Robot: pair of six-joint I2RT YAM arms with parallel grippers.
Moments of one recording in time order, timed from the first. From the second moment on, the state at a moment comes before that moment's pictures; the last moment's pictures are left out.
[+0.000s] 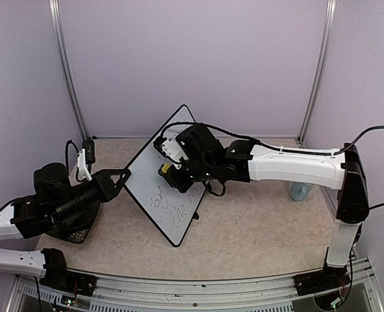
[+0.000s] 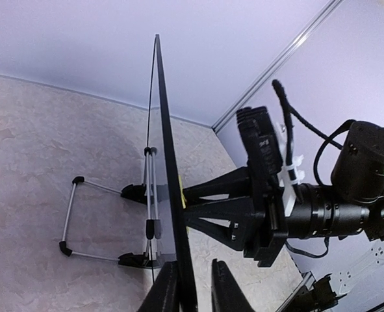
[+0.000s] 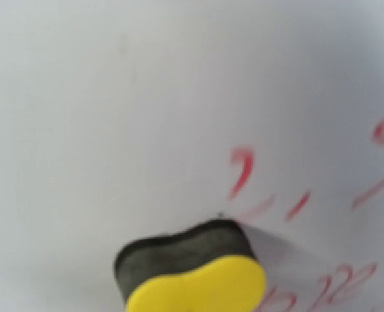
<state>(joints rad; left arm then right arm) -1.01 0.72 0.59 -0.02 -0.34 -0.72 1.09 1.90 1.66 -0.37 0.16 -0.01</state>
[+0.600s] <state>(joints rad) -1.02 0.86 0.83 -0.10 -0.37 -0.68 1.08 1.86 1.60 -0.37 0.17 0.00</state>
